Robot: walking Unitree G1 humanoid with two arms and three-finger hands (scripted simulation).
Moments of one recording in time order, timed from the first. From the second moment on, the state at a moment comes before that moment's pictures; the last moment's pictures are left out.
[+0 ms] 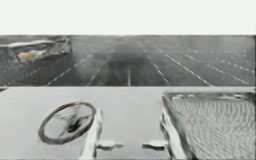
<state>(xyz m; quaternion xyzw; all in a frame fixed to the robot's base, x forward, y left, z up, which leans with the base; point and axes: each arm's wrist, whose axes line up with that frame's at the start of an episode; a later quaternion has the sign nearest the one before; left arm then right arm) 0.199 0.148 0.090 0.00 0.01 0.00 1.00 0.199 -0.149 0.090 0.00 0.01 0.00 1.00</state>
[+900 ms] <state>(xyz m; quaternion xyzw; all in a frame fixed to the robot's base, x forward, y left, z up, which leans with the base) 0.272 0.199 0.116 0.46 0.04 0.07 0.88 0.208 -0.120 0.057 -0.04 -0.13 -0.09 0.99</state>
